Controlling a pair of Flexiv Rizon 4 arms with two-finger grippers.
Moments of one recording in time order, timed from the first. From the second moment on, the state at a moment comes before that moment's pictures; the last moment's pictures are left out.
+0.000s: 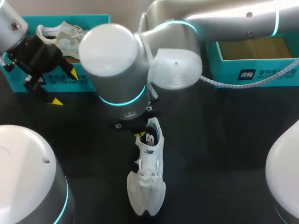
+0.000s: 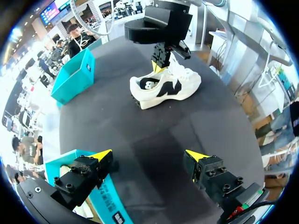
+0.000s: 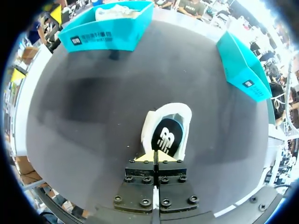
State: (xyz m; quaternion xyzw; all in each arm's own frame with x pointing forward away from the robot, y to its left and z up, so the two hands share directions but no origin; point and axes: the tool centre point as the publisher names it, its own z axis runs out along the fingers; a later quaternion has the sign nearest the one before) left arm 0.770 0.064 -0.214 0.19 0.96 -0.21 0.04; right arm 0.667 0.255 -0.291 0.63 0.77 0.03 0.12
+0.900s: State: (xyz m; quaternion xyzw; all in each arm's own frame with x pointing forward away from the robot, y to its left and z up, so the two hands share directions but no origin) left arm 0.770 0.064 -0.214 0.19 0.96 -0.21 0.04; right arm 0.699 0.216 -0.357 0.61 0.77 0.00 0.20
